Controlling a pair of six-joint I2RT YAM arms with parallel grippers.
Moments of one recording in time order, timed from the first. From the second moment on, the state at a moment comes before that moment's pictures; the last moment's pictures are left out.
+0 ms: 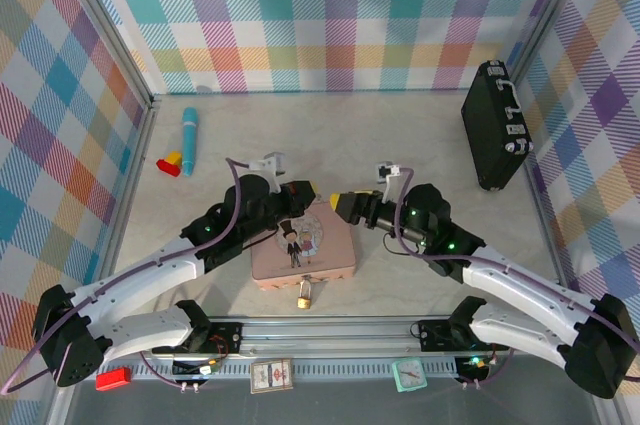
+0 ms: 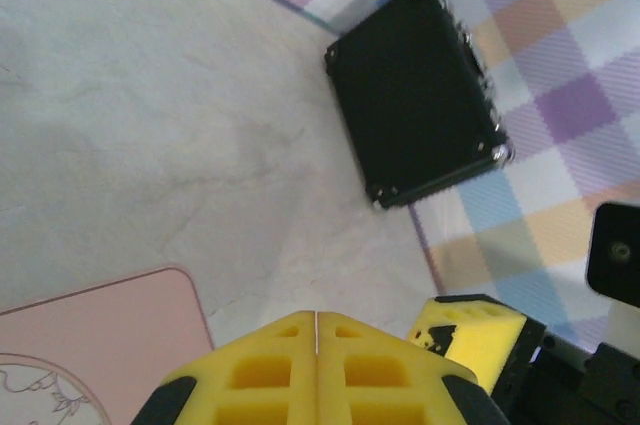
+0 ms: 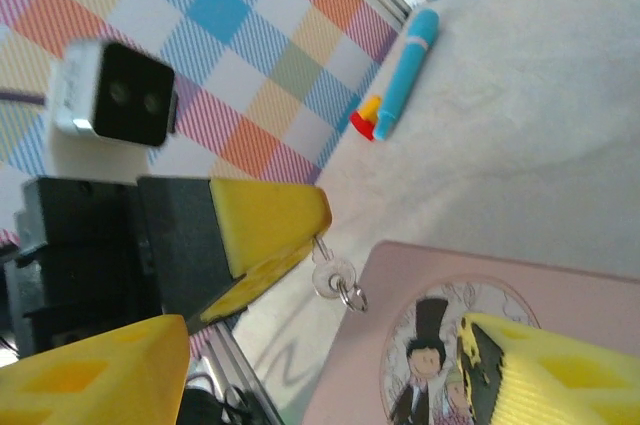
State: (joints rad) left arm -0.82 1.05 0.78 -0.03 -0.05 -0.92; right arm 0.77 0.95 0.59 0.23 -0.26 0.83
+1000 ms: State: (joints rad) left arm -0.82 1.05 0.72 0.29 0.01 -1.23; right arm 0.70 1.16 0.55 0.72 -0.50 1.18
